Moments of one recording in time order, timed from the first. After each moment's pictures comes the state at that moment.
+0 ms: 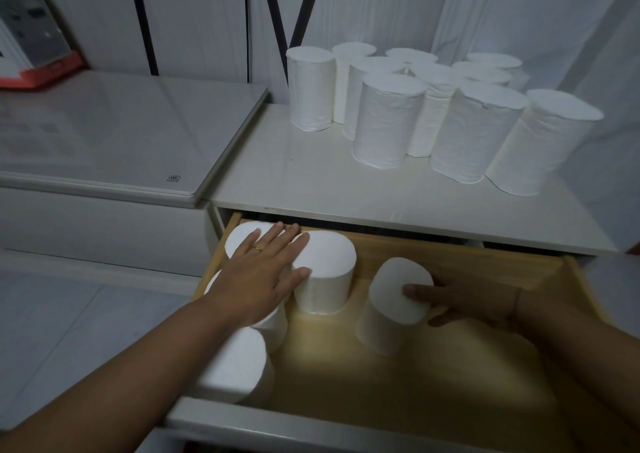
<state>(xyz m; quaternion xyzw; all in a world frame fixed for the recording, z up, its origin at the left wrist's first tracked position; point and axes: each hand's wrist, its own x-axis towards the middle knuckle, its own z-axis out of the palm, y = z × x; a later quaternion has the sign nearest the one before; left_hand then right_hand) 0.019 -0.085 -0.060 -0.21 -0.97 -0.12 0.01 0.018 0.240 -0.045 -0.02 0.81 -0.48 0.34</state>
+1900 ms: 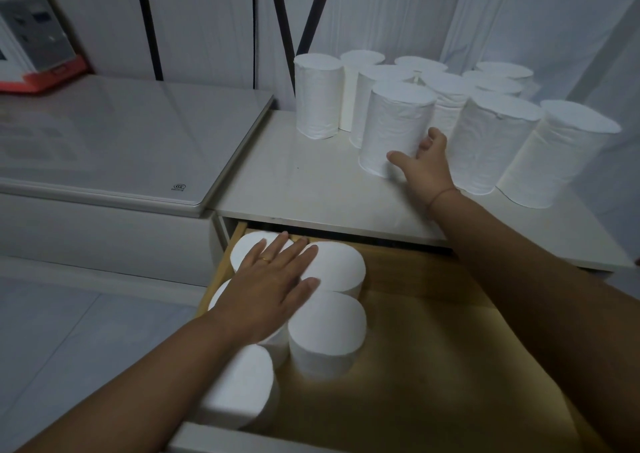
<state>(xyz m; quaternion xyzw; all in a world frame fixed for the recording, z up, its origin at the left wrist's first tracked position) 0.021 -0.084 -0.058 -0.20 -0.97 -0.16 0.01 -0.125 0.163 0.016 0.06 0.81 -0.58 -0.12</state>
